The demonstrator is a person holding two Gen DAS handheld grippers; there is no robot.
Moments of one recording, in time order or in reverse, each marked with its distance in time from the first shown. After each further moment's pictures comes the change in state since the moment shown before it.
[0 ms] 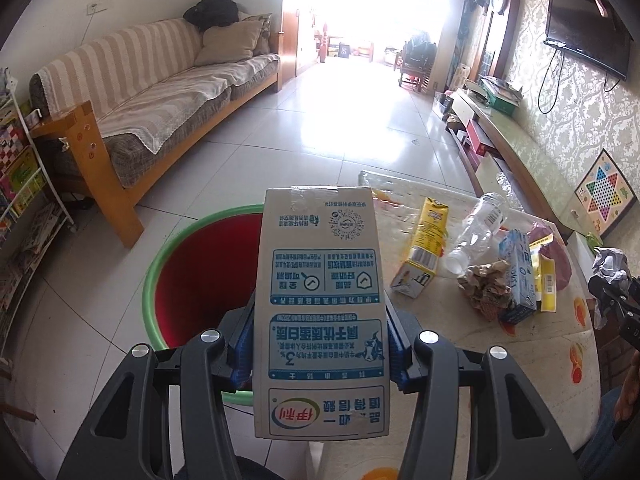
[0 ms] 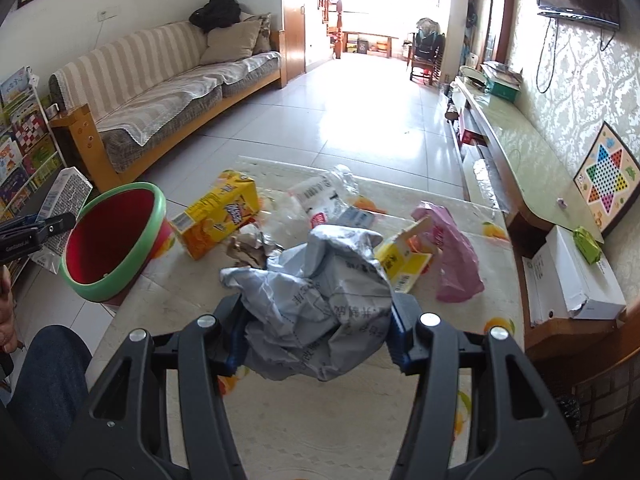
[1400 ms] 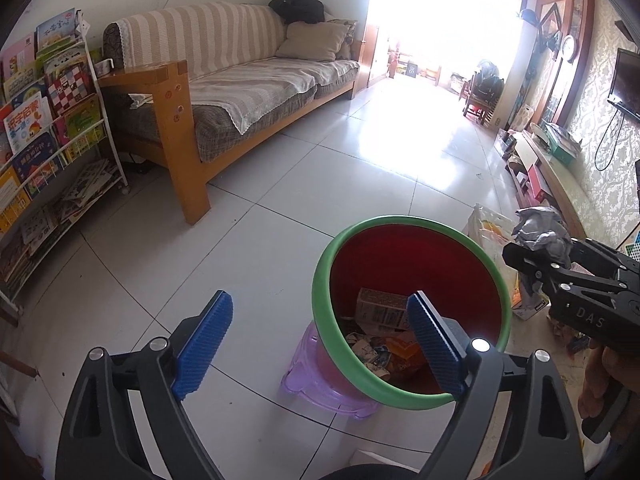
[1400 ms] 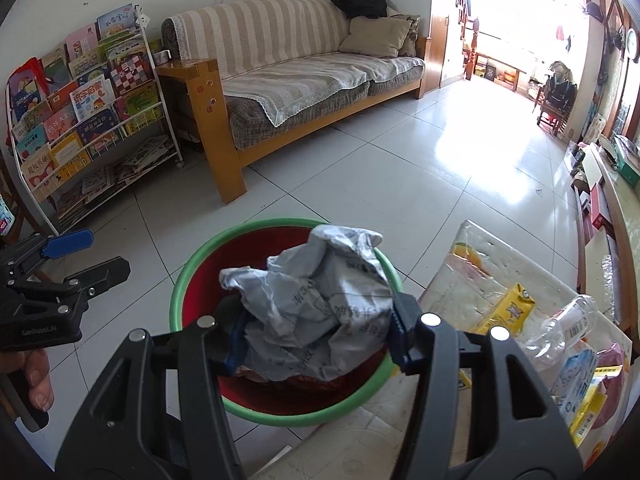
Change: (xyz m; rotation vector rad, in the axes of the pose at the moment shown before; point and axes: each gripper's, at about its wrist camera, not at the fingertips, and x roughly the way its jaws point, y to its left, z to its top) left arm -0.011 0.164 -0.016 -0.198 -0.031 0.126; right arm 0.095 0.268 0.079 -0.282 0.030 0.316
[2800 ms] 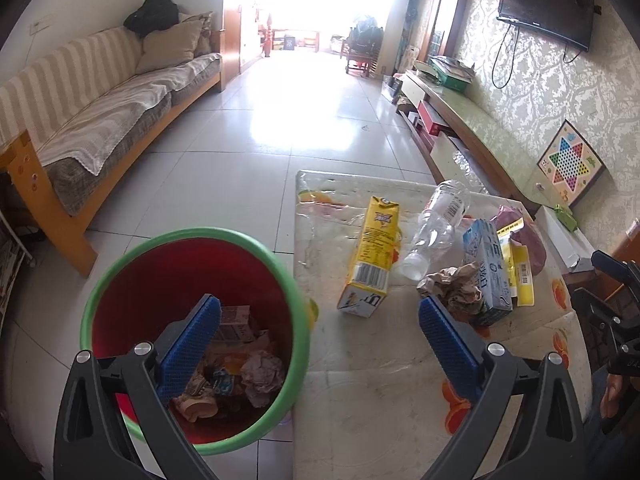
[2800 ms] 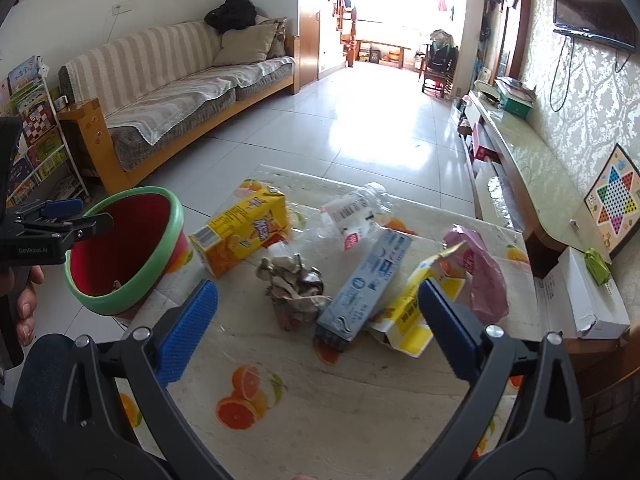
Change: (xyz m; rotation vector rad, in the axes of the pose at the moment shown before) left arm 0.027 -0.227 -0.003 0.334 0.075 -0.297; right arm -0.156 -0.190 -0.144 0.272 -0.050 -0.346
